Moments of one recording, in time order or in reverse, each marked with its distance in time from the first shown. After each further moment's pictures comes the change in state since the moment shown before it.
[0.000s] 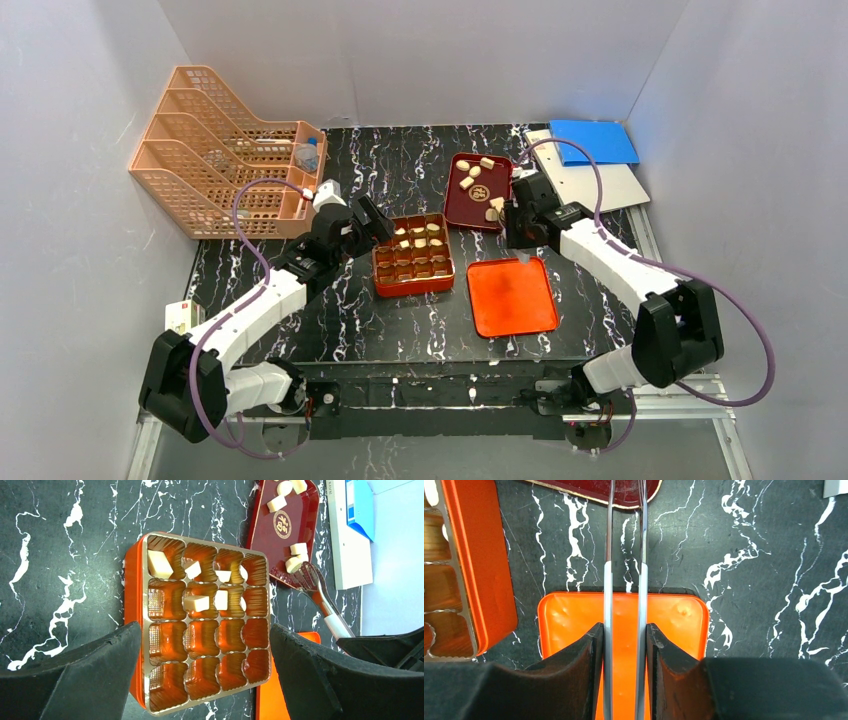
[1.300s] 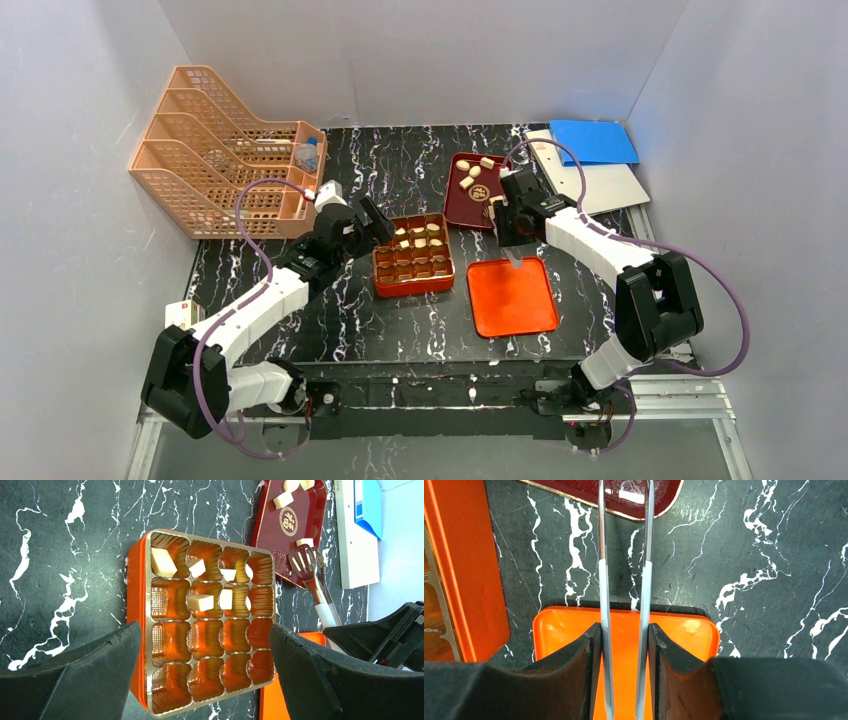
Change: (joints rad) left arm 0.000 0.019 -0.001 0.002 0.000 0.000; right arm 0.000 0.149 0.059 0.024 -0.033 -0.039
